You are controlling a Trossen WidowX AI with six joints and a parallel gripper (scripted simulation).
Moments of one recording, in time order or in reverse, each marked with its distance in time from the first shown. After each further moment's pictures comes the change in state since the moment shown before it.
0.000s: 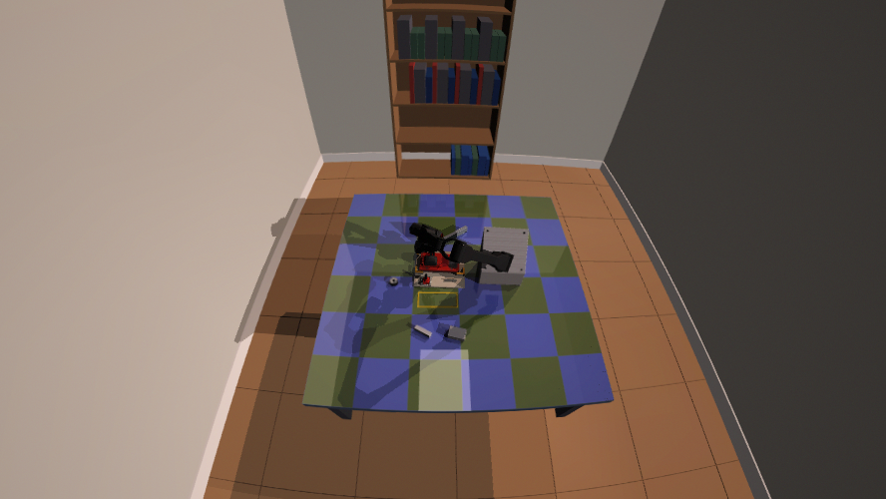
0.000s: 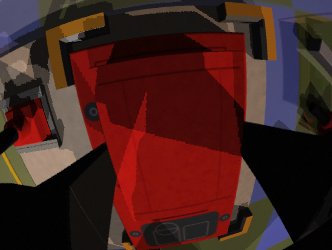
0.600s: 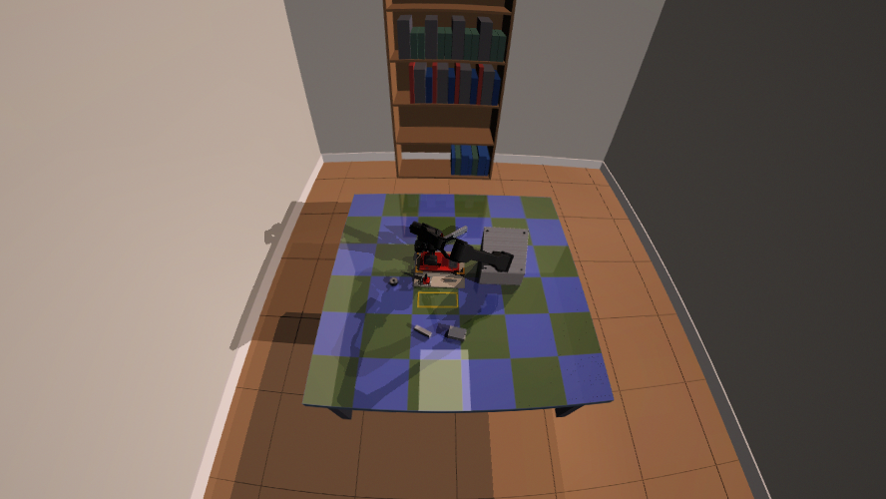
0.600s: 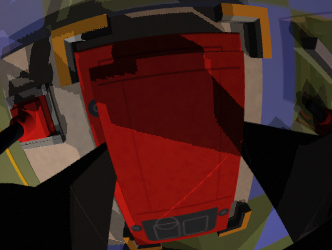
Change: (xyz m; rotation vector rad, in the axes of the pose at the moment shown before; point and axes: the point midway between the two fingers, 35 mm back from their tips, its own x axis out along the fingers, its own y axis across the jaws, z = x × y) arm -0.006 0.000 -0.001 0.004 0.002 0.003
